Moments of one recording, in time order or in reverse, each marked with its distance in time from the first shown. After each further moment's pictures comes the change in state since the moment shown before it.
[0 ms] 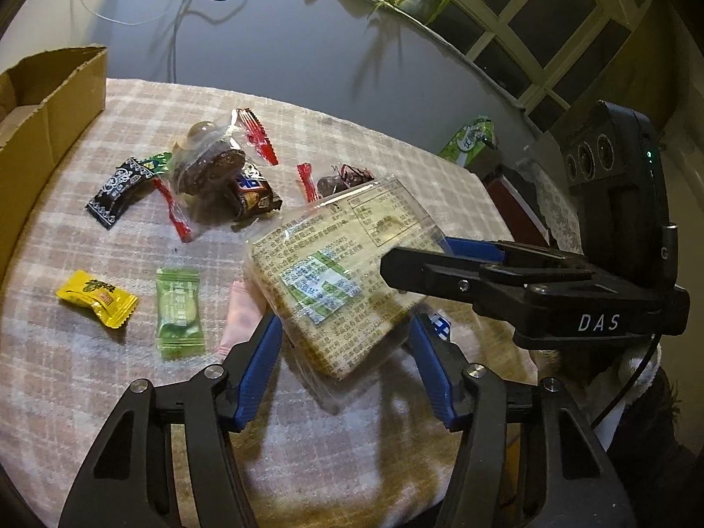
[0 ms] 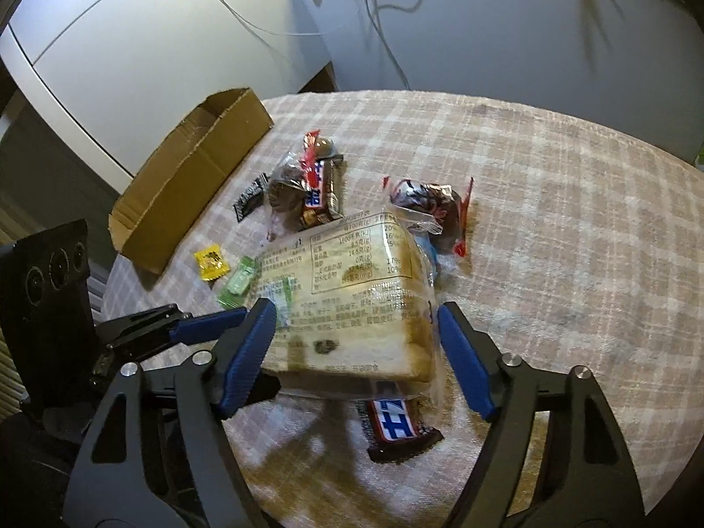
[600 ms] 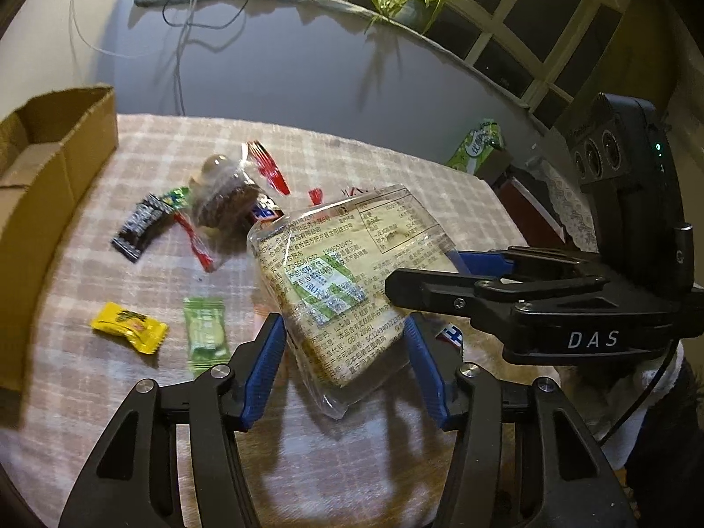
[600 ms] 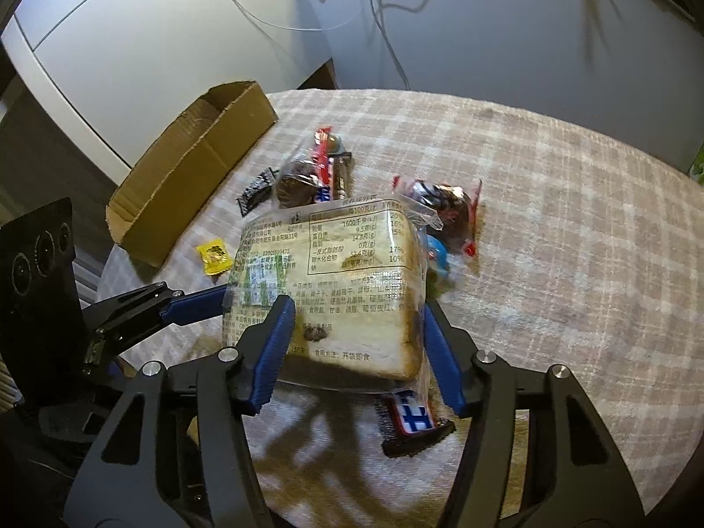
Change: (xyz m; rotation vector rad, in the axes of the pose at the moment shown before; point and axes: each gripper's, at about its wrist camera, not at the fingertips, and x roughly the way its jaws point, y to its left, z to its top) left arm -0.013 -0.005 0.003 0.073 -0.061 0.073; right arm -0.005 0.019 0.001 -0.037 -0.003 -0.030
